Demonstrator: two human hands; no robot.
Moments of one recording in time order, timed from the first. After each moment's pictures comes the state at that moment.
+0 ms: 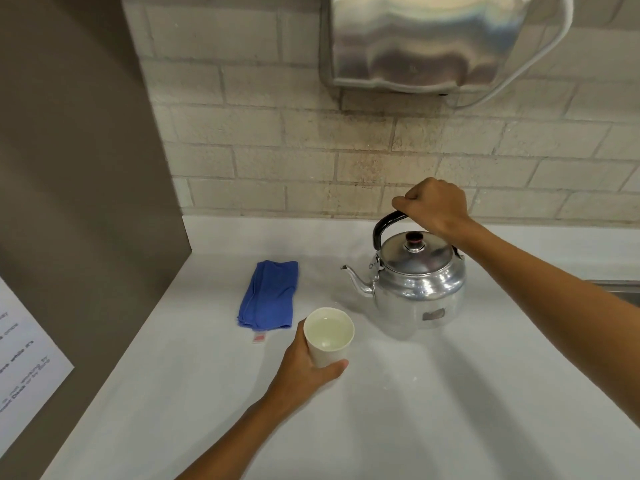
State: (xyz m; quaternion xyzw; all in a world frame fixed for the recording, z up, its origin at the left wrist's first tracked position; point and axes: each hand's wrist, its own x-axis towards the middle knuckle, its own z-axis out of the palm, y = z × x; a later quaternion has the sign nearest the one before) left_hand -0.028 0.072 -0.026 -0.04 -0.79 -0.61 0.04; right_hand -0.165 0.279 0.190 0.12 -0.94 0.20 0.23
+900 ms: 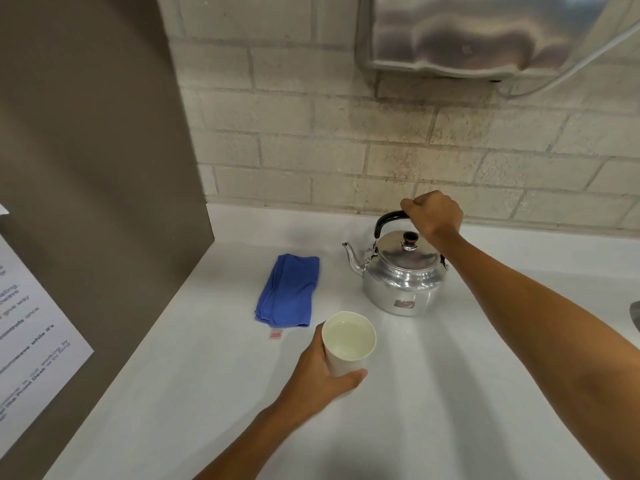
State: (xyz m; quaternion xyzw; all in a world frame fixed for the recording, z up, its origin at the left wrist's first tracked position) left_hand -0.023 0.074 -0.022 -0.02 -0.79 -0.61 0.02; right_hand -0.234 0.246 0.136 0.02 -0.94 0.28 0.20
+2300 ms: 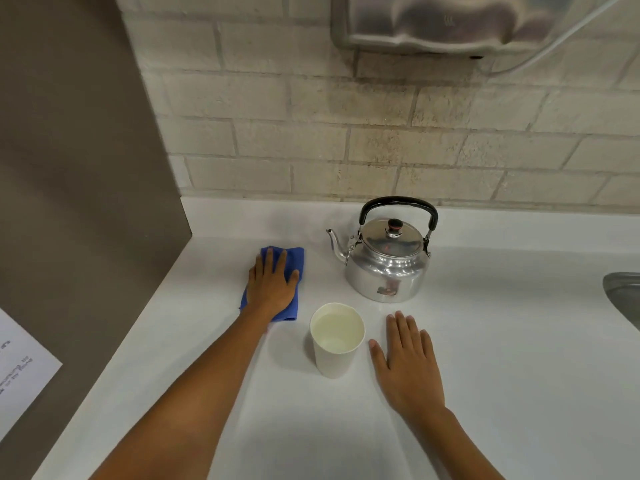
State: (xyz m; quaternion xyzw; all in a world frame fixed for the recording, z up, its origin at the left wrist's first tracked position) left_hand -0.161 0.006 -0.018 0.06 -0.98 -0.16 0.02; right_hand -0.049 0.252 -0.042 0.04 -0.99 0.13 0.03
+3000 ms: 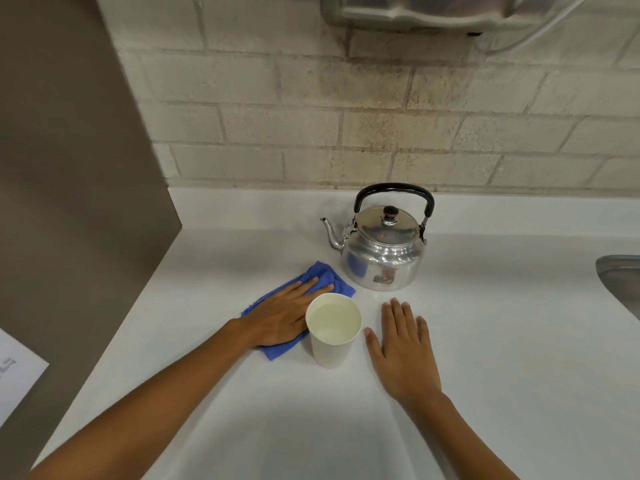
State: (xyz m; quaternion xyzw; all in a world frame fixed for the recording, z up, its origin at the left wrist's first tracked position) left_hand -0.107 0.016 -0.018 -0.33 -0.93 -0.16 -0.04; right_hand -0.050 0.250 -0.041 0.04 -0.99 0.12 0.03
